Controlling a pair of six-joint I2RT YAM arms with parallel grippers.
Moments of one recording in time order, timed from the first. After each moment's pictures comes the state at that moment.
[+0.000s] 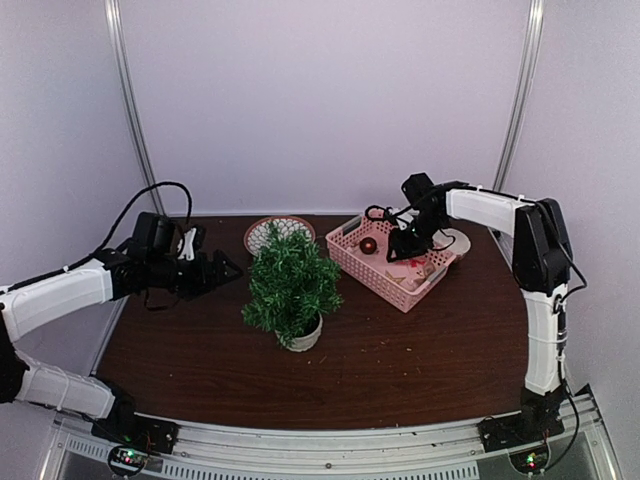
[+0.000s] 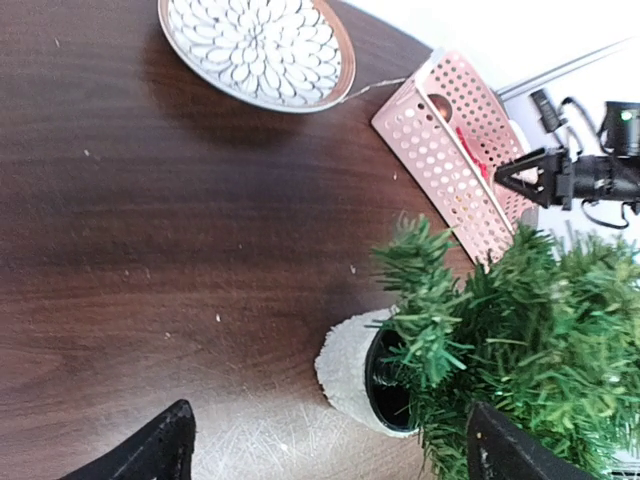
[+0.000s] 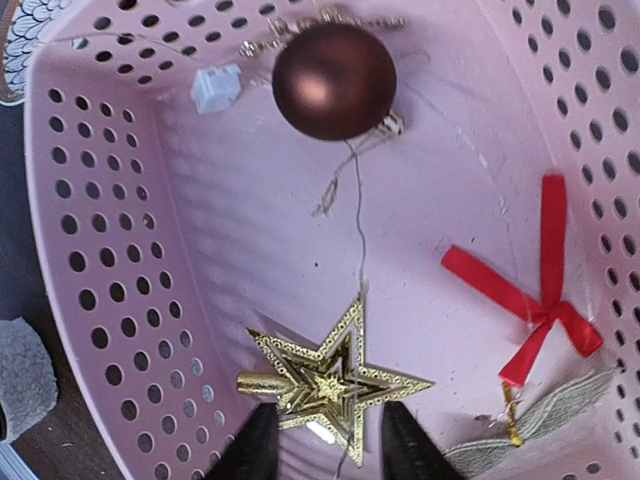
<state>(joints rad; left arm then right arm) -0.42 1.21 0.79 -0.28 0.34 -0.61 0.38 2.14 1.82 -0.81 -0.22 0.05</state>
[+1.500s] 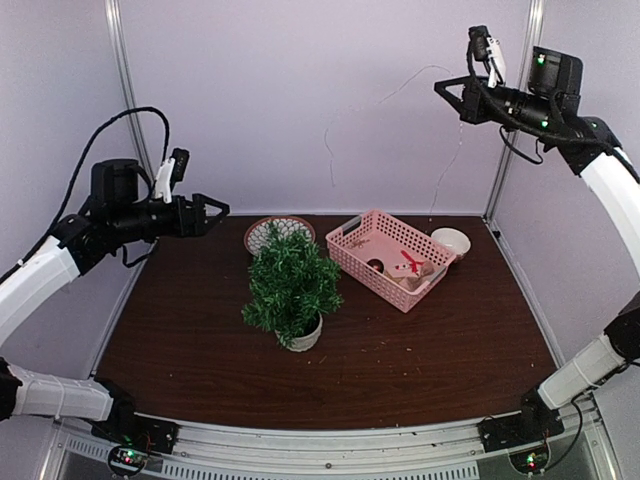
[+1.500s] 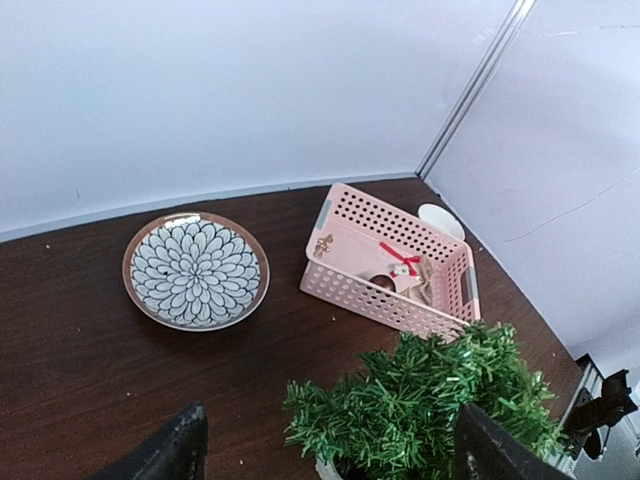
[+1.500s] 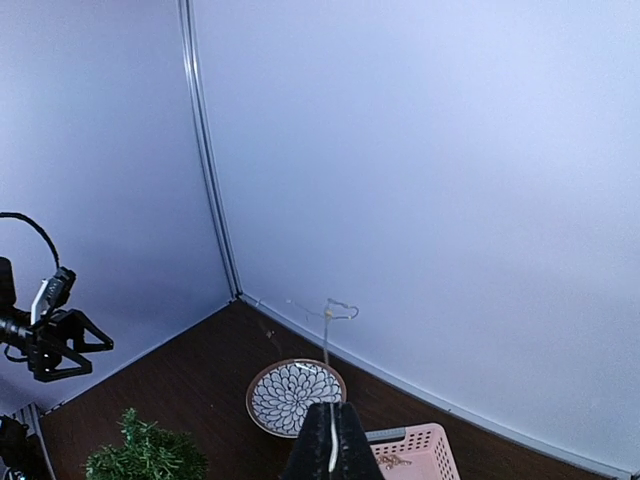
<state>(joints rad) -0.43 1.08 1.07 -0.32 0.30 -0.28 0.40 1.45 1.90 -0.49 -0.32 0.05</state>
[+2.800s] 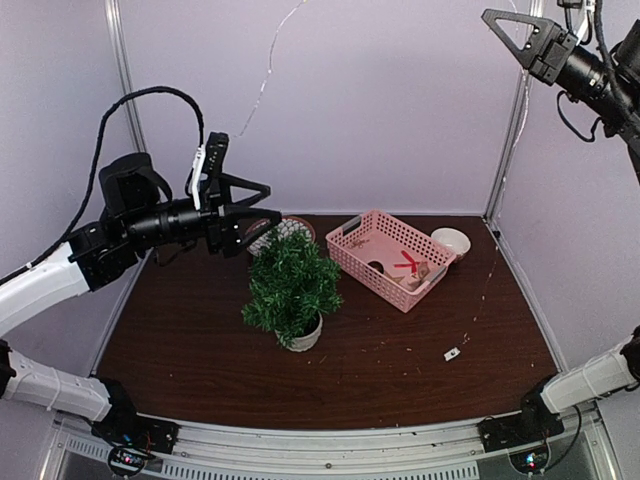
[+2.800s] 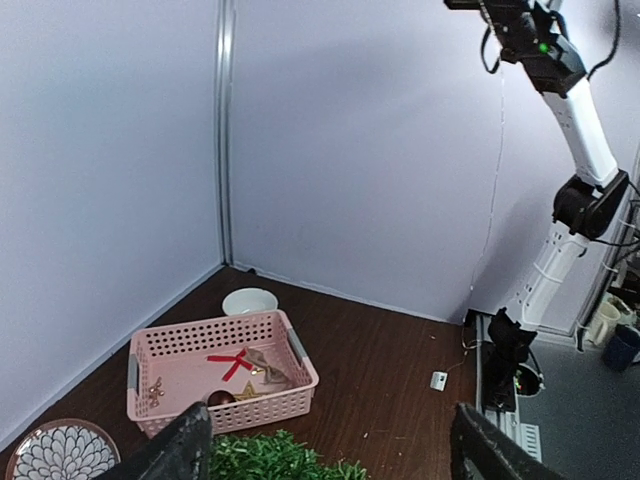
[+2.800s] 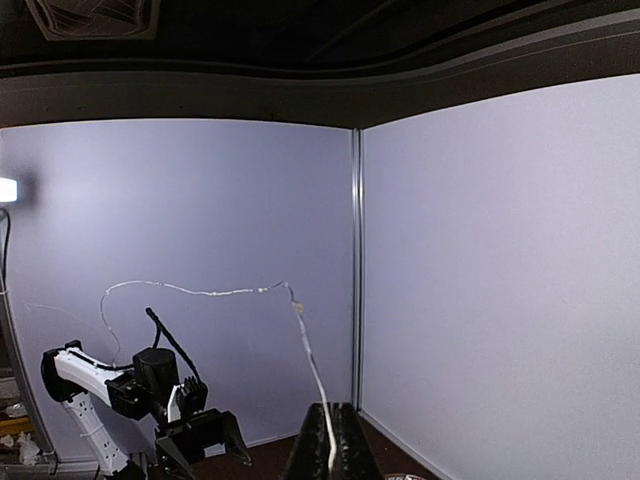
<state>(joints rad) -0.76 1.13 1.10 0.02 0.48 -0.06 0.45 1.30 2.08 -0.37 -0.56 0.20</state>
